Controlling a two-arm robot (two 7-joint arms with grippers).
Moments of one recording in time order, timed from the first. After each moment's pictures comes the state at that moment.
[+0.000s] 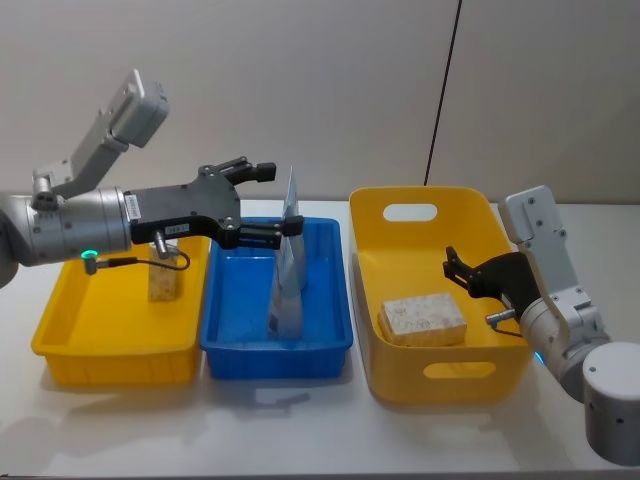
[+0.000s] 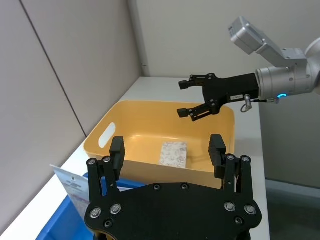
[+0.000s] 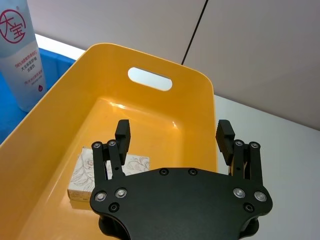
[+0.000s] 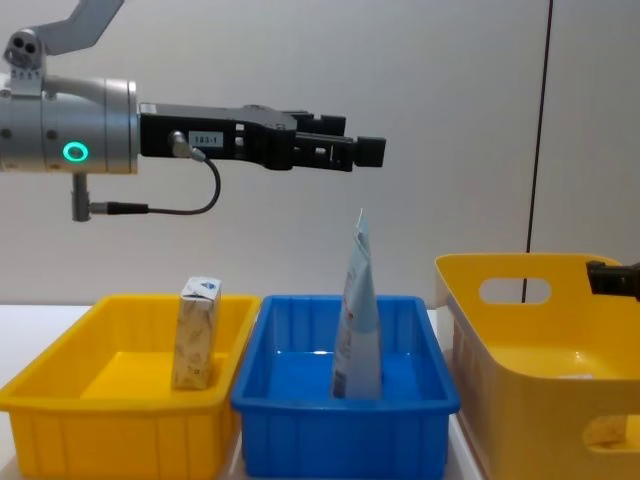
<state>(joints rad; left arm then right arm) -0.81 0.38 0.60 -1.12 -0.53 0.00 -1.01 0.24 0.41 -0.34 -1.58 0.18 0.34 -0.11</state>
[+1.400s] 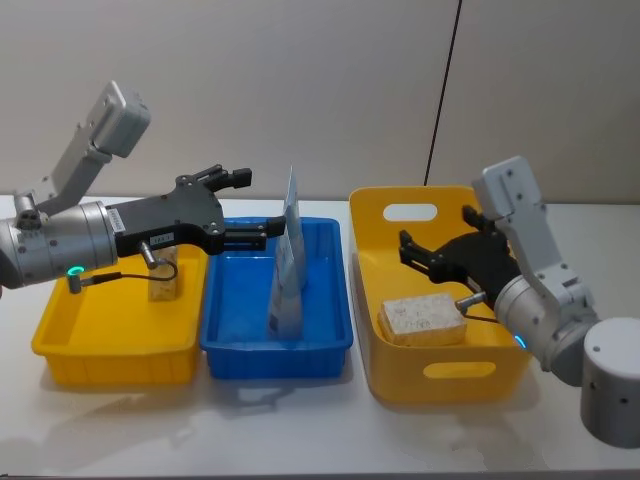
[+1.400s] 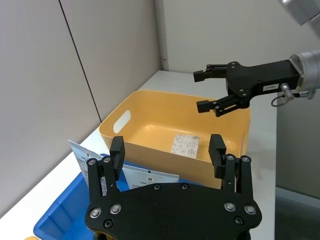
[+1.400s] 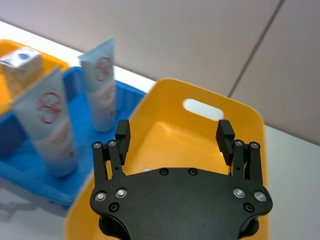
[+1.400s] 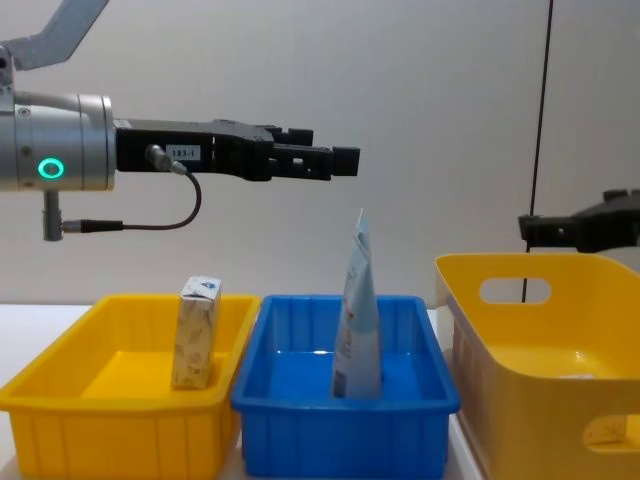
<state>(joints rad) -0.73 0.43 0.57 -1.22 -0.55 0.06 -0.88 0.25 0.41 -0.35 -1.70 0.24 0.39 0.03</state>
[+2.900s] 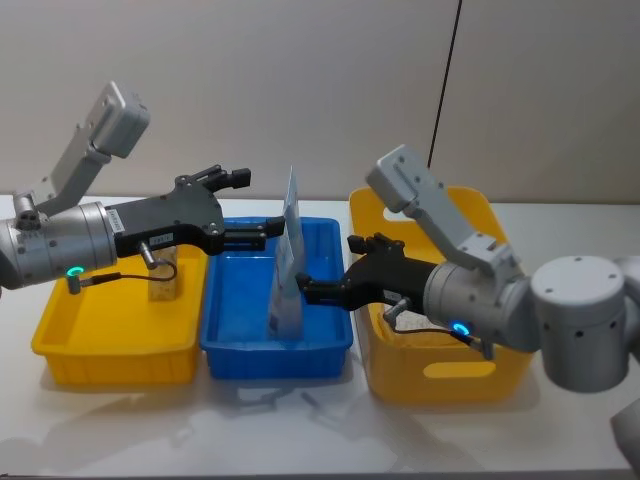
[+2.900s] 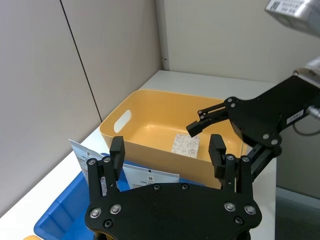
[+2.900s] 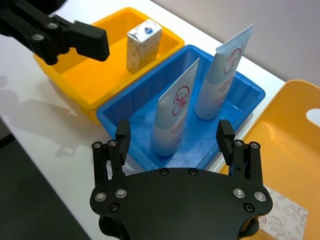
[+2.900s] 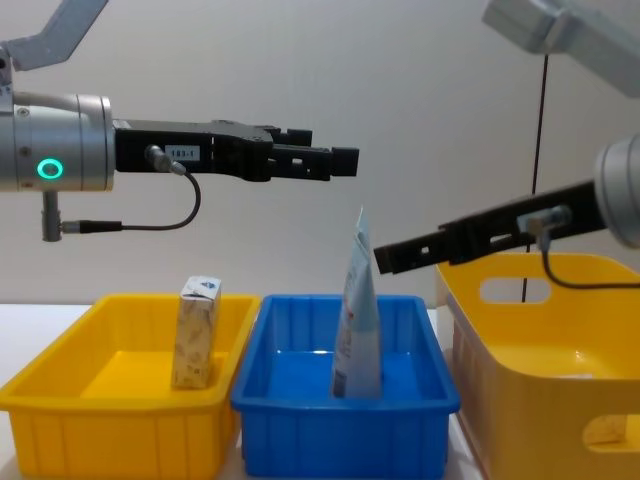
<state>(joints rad) -0.73 0.43 0.57 -1.23 -0.55 0.06 -0.87 0.43 0.41 -0.50 -1.69 0.34 0.66 0.32</state>
